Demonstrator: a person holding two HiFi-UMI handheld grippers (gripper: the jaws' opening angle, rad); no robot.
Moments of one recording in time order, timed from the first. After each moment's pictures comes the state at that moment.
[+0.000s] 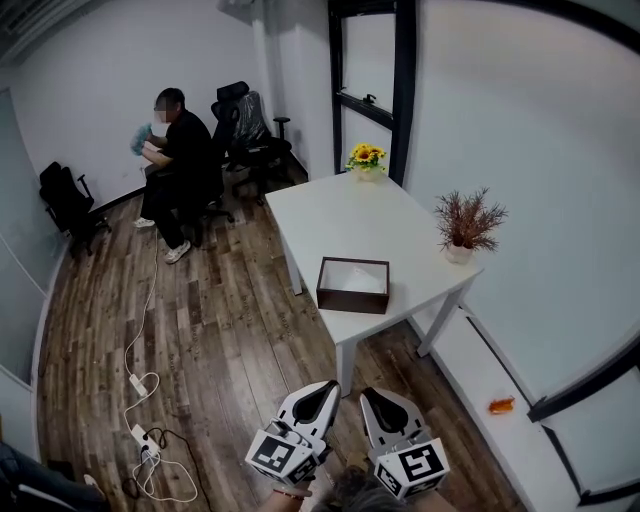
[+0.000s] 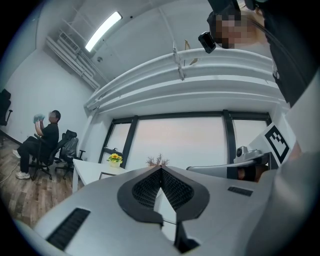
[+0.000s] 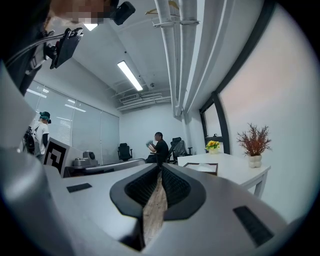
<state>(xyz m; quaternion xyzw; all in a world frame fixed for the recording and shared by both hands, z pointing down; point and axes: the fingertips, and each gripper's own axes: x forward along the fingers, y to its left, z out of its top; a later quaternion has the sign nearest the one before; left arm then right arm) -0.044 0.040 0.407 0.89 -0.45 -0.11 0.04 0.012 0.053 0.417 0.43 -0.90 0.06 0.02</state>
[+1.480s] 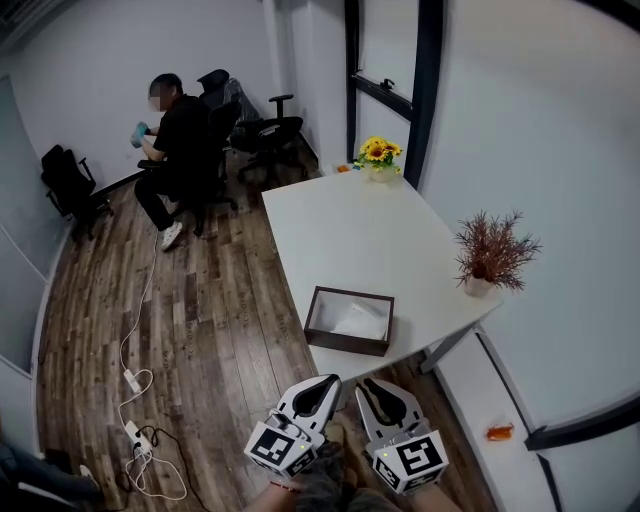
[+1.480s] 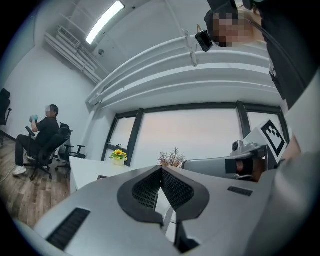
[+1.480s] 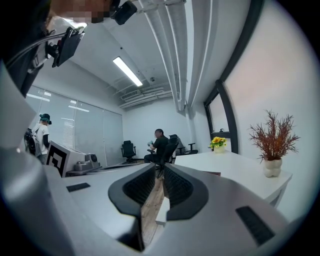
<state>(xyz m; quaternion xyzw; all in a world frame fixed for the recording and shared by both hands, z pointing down) -0.025 -0.137 0.431 0.88 -0.47 -0.09 0.06 0.022 -0.128 0.431 0.39 -0.92 0.08 0.03</state>
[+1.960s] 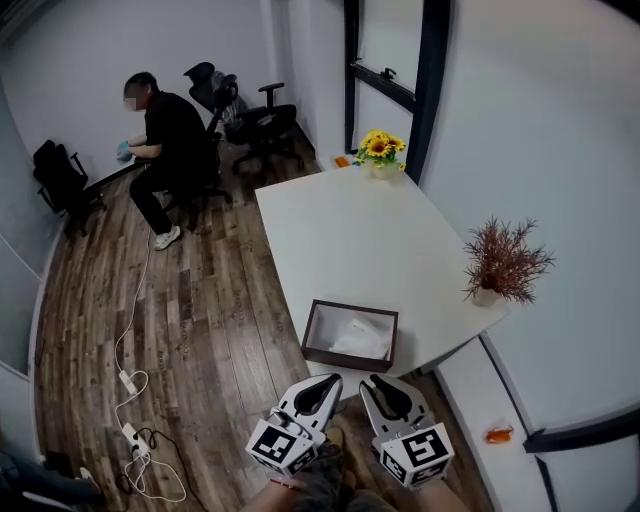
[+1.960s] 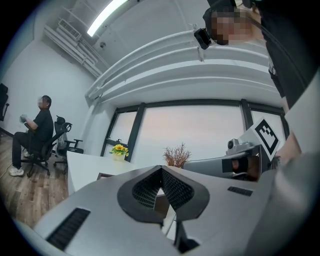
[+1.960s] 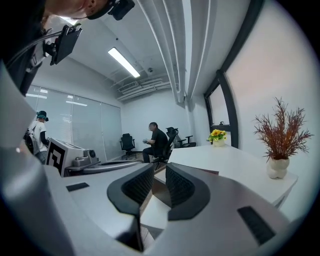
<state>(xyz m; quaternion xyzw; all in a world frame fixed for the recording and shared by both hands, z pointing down) -0.033 -0.200 0.456 0.88 -0.46 -0.07 0.08 0.020 -0.197 0.458 0.38 -0.91 0.10 0.08</state>
